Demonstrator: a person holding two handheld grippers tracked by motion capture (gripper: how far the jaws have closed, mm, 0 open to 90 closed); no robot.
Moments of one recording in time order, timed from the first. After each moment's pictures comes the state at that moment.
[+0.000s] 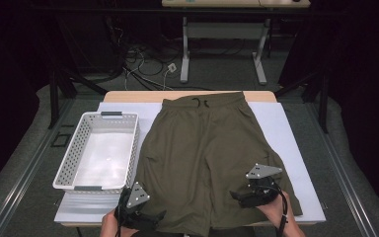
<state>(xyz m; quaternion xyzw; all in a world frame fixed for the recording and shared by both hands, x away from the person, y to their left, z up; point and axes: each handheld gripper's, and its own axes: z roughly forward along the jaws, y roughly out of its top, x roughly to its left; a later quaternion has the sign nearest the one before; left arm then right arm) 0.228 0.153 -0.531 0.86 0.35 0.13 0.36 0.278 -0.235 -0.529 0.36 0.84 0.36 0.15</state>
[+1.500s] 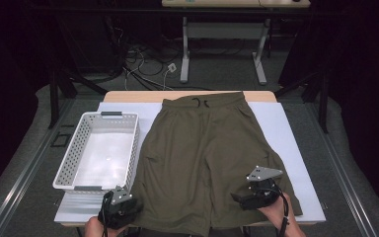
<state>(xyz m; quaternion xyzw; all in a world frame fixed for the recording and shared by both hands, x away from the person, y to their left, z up) 0.231 0.194 -0.552 0.84 0.42 0.12 0.31 0.275 -0.238 -0.534 0.36 0.85 0.36 0.15</state>
